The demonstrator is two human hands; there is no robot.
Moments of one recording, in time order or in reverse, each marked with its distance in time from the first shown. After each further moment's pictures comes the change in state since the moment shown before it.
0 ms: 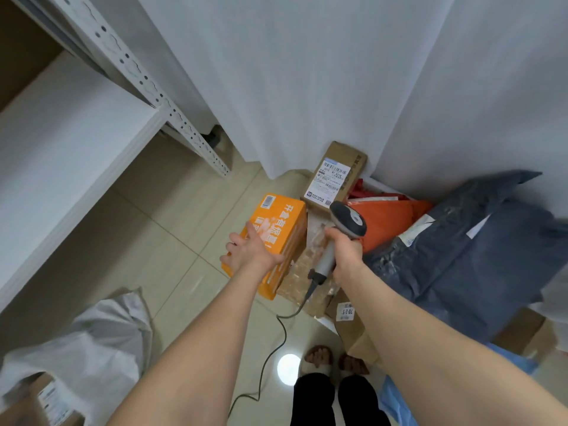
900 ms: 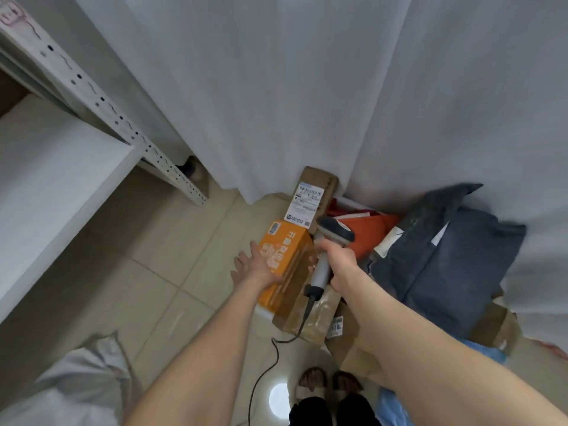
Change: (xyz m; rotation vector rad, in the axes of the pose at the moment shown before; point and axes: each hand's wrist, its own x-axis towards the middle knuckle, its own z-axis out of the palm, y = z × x) left_hand -0.001 0.025 -0.006 -0.111 -0.162 0.196; right_hand -0.022 -0.033 -0.011 -0.089 -0.054 0.005
